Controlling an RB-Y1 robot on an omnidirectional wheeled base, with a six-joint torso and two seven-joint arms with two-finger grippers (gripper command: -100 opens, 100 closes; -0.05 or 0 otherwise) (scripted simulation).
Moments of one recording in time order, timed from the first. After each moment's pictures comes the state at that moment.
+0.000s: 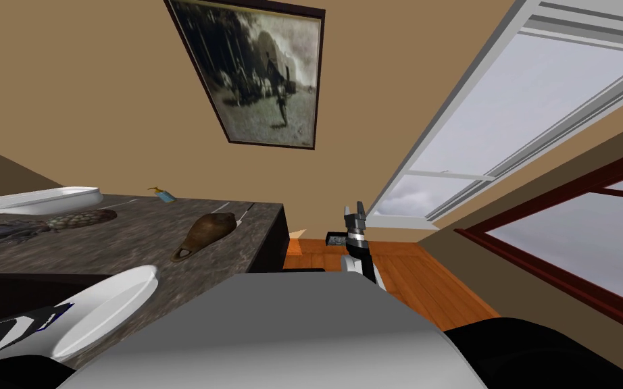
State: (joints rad) left arm 1.04 0.74 0.95 -1.82 1.18 0.85 1.19; right arm 0.50 0.05 0.07 -2.21 0.02 -0.44 -0.10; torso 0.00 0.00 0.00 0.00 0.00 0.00
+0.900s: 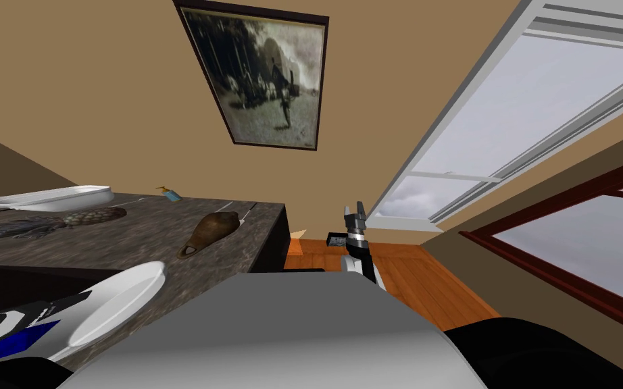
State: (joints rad) left arm 1.08 0.77 1.00 -1.86 1.21 0.87 1.23; right arm 0.51 0.05 0.07 -2.21 0.02 -0.44 -0.10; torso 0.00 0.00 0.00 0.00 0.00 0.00
